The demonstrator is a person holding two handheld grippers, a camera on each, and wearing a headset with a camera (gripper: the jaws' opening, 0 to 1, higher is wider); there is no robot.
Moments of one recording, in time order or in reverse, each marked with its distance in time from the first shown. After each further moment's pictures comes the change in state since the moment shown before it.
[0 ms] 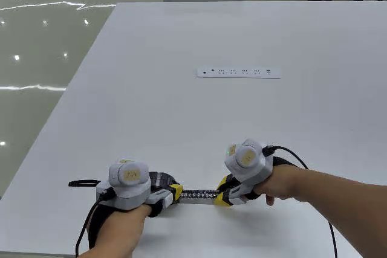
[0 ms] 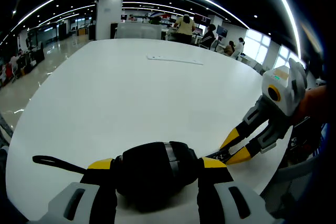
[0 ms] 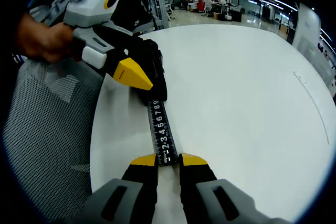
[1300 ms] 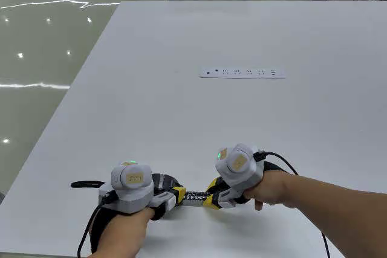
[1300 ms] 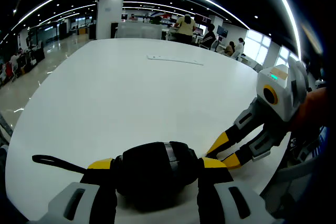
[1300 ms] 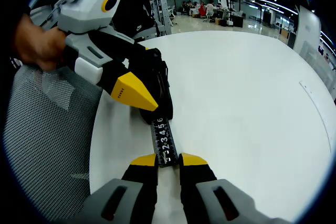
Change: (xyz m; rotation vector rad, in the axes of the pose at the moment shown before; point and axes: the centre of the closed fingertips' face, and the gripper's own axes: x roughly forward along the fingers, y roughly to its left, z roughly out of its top) left arm 0.000 -0.001 0.000 -0.006 0.002 -0.002; right arm 0.020 0.009 0.025 -0.016 -0.050 0.007
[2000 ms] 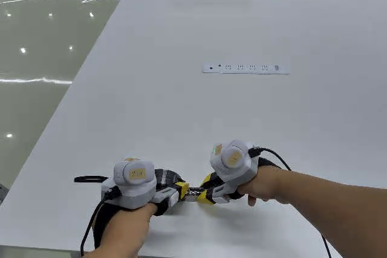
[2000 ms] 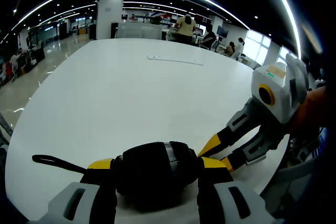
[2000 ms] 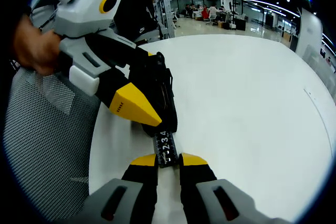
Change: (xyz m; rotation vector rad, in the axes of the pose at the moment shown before) left arm 0.000 0.000 0.000 -0.002 -0.001 0.000; right arm 0.010 0.002 0.015 -0.019 -0.024 0.021
